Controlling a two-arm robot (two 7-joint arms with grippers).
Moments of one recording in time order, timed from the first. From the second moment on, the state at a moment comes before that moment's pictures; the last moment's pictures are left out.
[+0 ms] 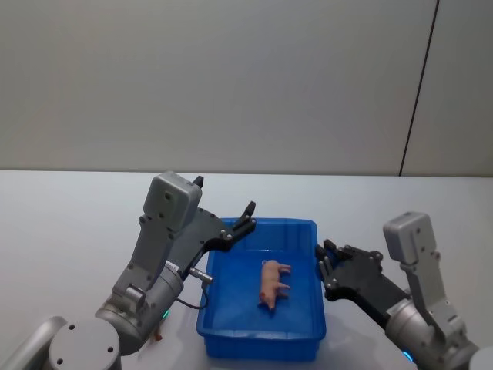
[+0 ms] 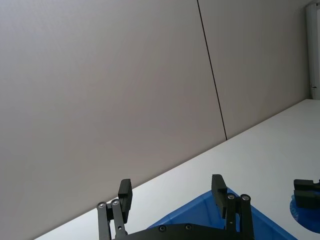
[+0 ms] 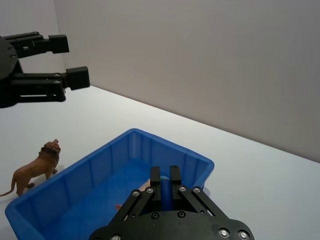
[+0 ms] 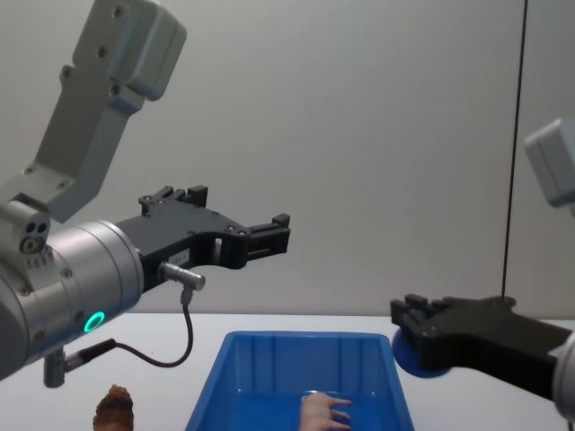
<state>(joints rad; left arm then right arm) -0.24 0.38 0.45 -1.63 -0.20 0.01 -0.01 0.09 0.15 -0.28 -1.54 0.08 0.04 0.30</state>
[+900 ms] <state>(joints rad) -0.24 0.38 0.45 -1.63 -0.20 0.01 -0.01 0.23 0.05 -0.34 -1.28 0.01 -0.02 0.34</state>
